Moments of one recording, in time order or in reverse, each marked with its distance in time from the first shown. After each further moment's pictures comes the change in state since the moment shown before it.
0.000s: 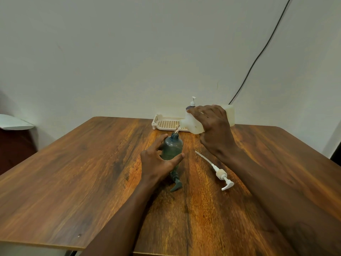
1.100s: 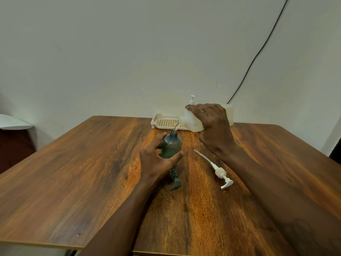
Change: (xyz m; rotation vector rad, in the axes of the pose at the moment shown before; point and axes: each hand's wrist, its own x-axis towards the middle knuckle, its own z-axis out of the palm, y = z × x) left_hand 0.001 0.000 0.001 0.010 0.003 0.010; right_hand 0.000 0.002 0.003 -0.039 -0.067 0.060
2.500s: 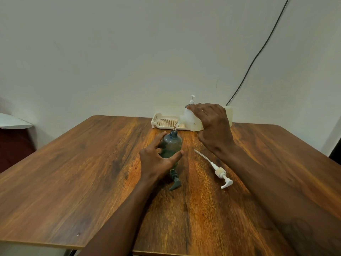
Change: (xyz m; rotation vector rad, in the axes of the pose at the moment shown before) left_hand 0.000 0.004 -0.002 -0.017 -0.015 -0.014; right_hand 0.001 -0.007 -0.003 0.001 0.042 -0.001
